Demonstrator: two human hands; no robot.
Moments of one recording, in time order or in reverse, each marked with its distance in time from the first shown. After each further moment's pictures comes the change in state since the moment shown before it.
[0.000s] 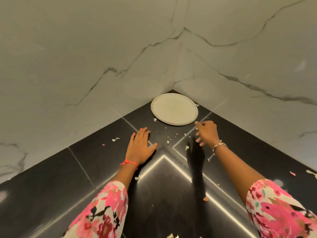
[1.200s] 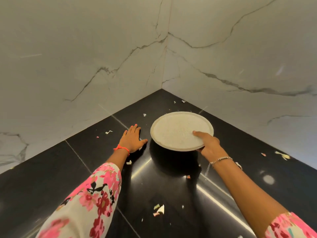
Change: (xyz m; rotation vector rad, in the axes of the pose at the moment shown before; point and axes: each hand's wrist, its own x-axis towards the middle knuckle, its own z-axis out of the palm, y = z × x) left_hand -0.015 0.018 -0.021 0.110 -0.233 -0.022; right_hand -0.097 0.026 -0.044 0.885 0.104 0.465
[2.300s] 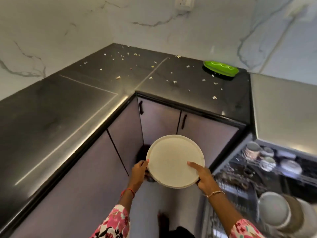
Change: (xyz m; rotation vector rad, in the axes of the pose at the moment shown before) left_hand -0.780 0.153 0.202 -0.980 -0.253 -0.266; right_hand -0.518 0.428 -0.523 0.234 0.059 0.124
